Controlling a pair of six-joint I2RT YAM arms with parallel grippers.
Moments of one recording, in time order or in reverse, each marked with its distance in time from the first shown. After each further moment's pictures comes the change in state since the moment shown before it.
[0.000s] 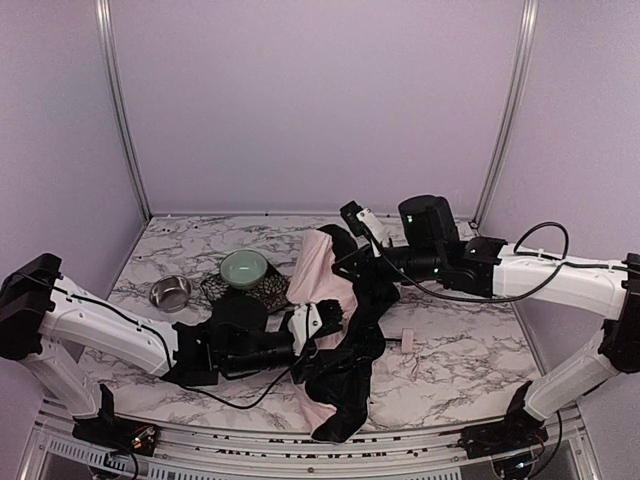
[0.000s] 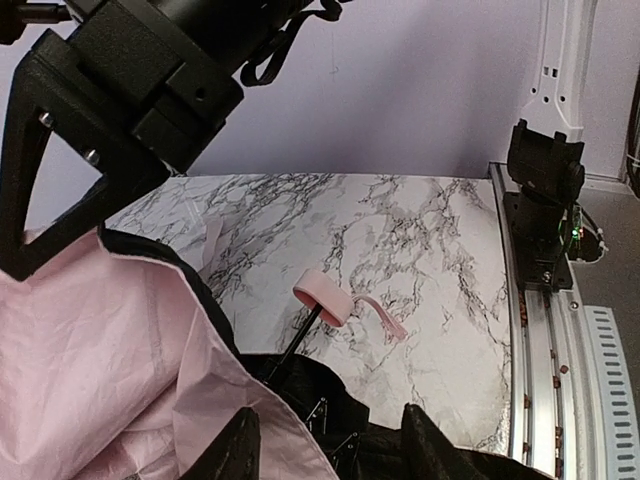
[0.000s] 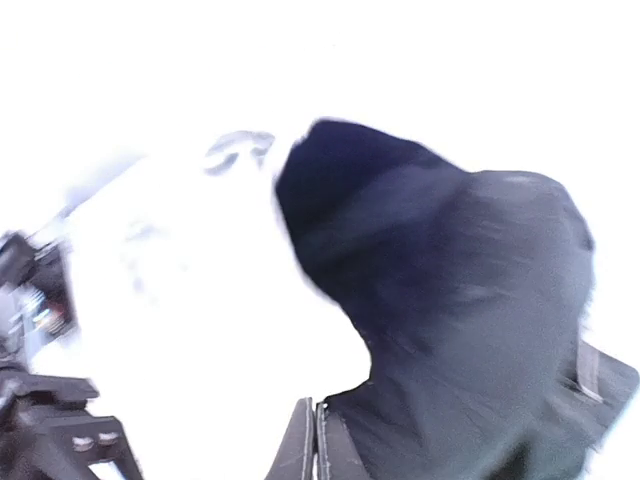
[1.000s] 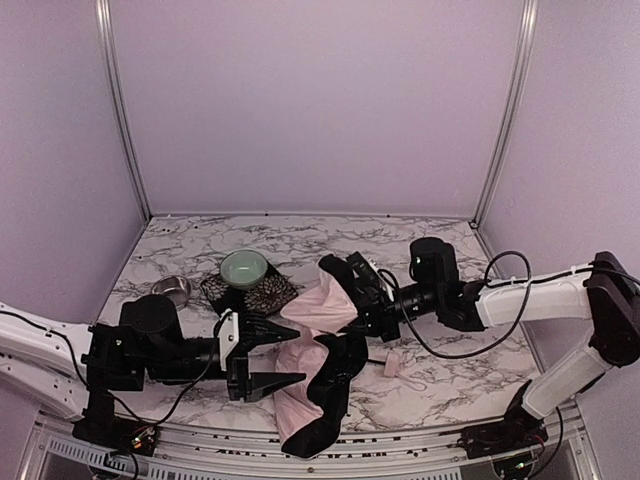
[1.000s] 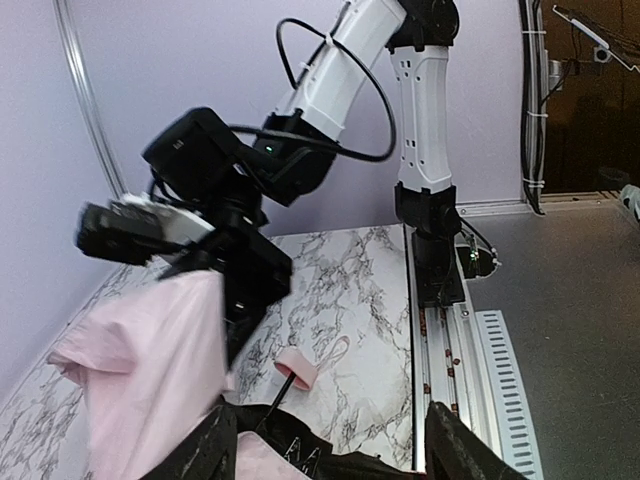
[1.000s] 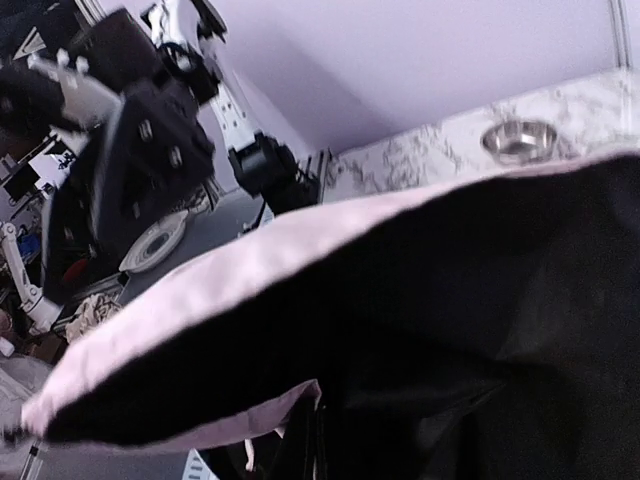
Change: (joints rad) left arm -0.099 -0.467 -0.165 -0.192 0.097 0.052; right arm -0.098 0.089 -0.289 0.553 -0.856 0.029
